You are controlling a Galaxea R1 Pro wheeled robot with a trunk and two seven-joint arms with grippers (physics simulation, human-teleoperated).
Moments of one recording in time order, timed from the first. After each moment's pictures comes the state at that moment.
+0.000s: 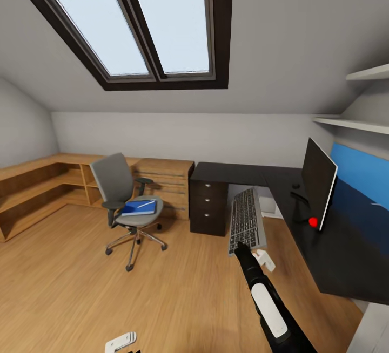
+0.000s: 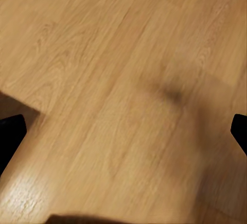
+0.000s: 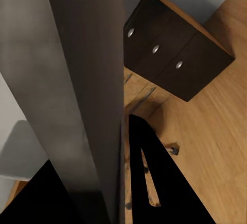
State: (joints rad) left arm -0.09 0.01 -0.13 -0.83 0.46 0.23 0.20; right arm -0.38 0.10 0.06 -0.96 -0.95 -0.10 -0.04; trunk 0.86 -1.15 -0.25
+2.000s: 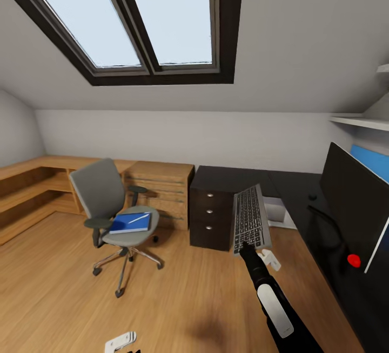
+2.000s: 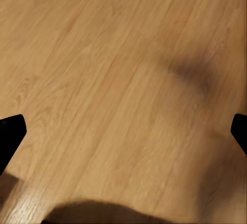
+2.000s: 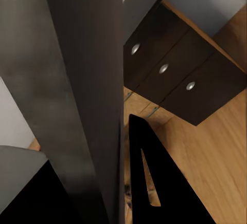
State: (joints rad) left arm -0.09 0.01 -0.13 -0.83 0.46 0.23 0.19; right arm -0.37 0.06 0.06 -0.96 -0.96 -0.10 -0.02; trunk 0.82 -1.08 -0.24
